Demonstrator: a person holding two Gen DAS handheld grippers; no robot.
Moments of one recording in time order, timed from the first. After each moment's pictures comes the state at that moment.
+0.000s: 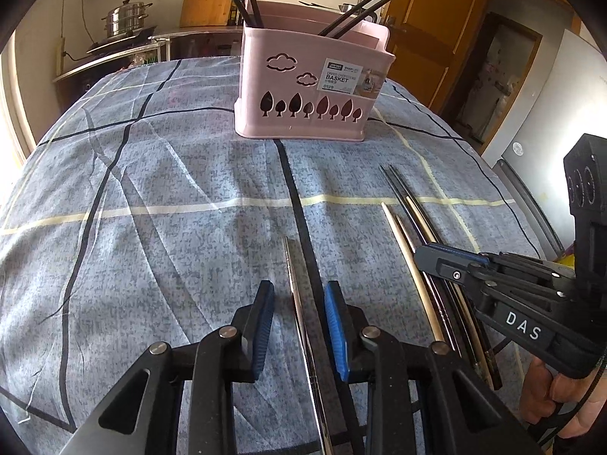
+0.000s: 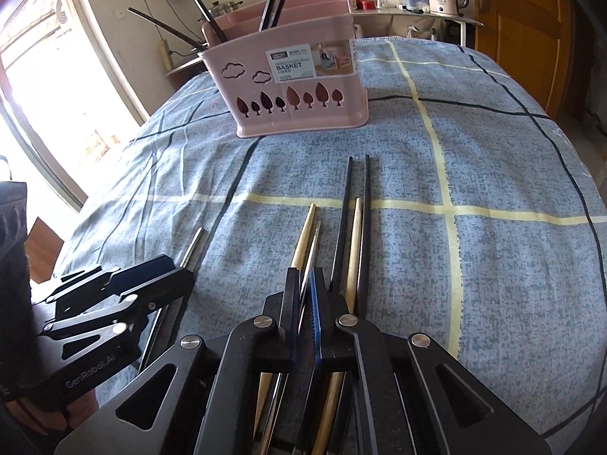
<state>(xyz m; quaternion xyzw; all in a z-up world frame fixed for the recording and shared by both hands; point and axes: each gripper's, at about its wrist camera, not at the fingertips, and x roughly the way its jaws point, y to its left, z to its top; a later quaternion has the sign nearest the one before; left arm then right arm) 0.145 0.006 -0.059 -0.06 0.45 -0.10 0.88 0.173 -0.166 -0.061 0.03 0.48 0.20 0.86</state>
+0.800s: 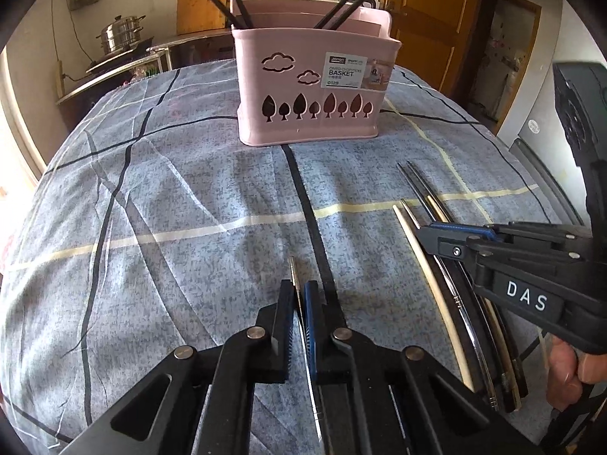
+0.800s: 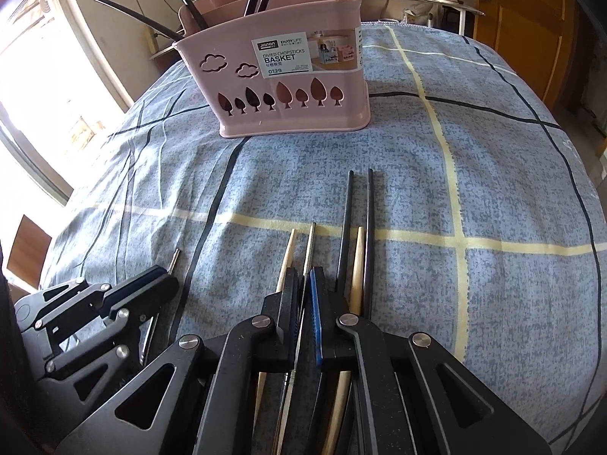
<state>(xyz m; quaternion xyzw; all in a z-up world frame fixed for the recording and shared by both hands) 0.162 0.002 -0.059 -0.01 0.47 -0.08 0.88 0.202 -0.150 -0.062 0.01 0.51 0.18 0.84</state>
